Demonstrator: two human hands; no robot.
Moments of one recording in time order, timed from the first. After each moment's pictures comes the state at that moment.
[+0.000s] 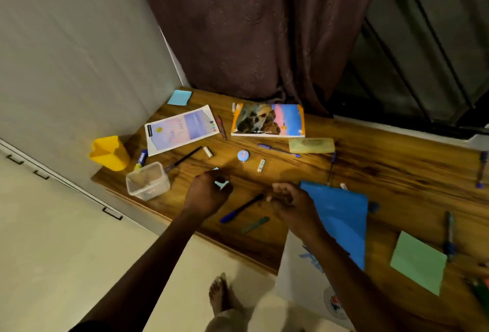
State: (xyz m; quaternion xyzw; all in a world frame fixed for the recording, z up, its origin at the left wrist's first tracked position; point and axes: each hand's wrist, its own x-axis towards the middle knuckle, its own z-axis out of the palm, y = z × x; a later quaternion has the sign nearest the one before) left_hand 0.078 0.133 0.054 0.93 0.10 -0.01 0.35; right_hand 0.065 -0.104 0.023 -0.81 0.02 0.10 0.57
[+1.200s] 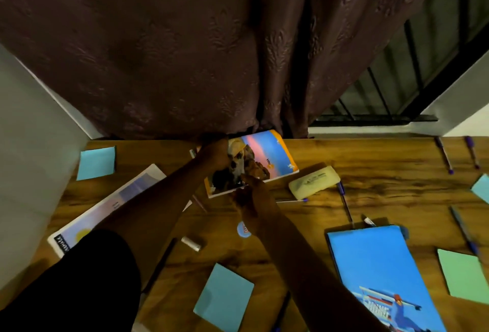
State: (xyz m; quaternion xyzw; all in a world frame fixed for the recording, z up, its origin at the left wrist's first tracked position) left_hand 0.507 0.121 -0.046 0.95 -0.21 -0.17 0.15; right_hand 0.322 0.051 -0.006 -0.28 0.39 0.03 0.88
